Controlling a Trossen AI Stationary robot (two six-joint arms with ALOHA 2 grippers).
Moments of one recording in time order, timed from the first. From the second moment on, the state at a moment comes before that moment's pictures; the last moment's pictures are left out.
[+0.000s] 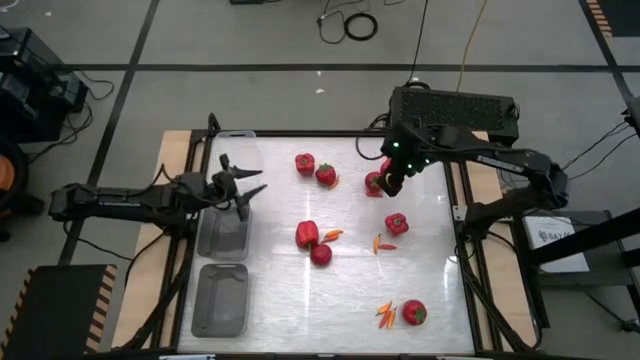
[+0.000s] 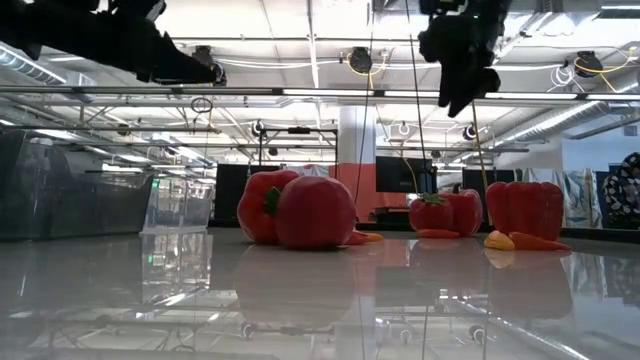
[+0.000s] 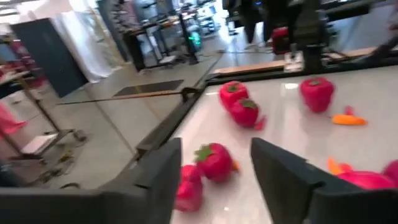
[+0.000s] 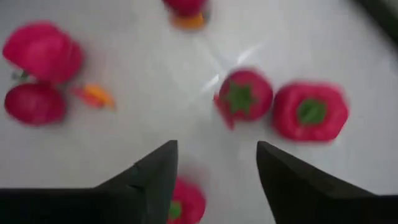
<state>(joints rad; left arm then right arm) 0.07 0.63 0.34 0.16 -0.29 0.24 -0.37 1.36 1.32 -1.14 -0.03 0.35</state>
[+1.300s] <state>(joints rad) 0.05 0.64 0.34 0.32 -0.28 0.27 -0.13 1.64 1.37 -1.27 -0.08 0.66</state>
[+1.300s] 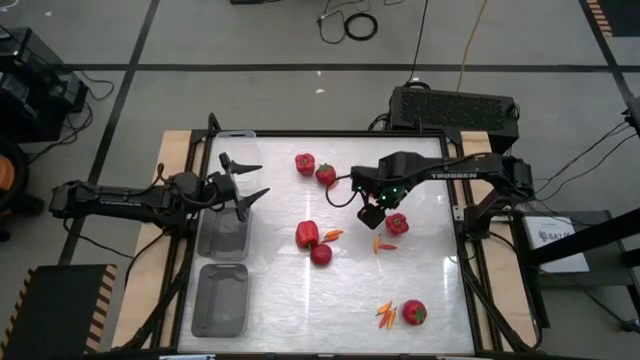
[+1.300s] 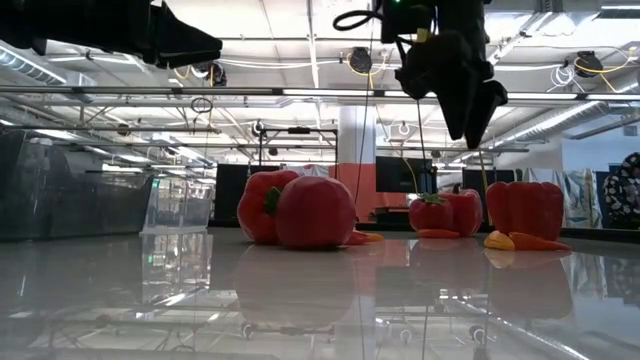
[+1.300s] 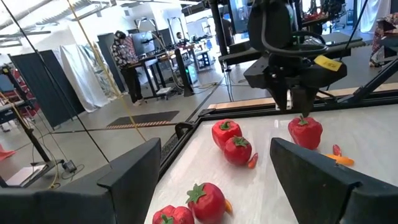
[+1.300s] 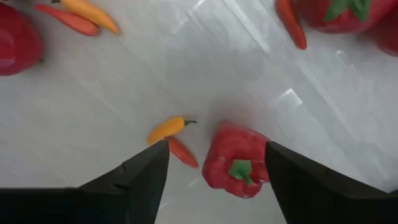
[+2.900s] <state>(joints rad) 0.05 0.60 0.44 -0.04 -0.49 0.23 -0.13 1.63 1.06 -1.09 -0.16 0.71</state>
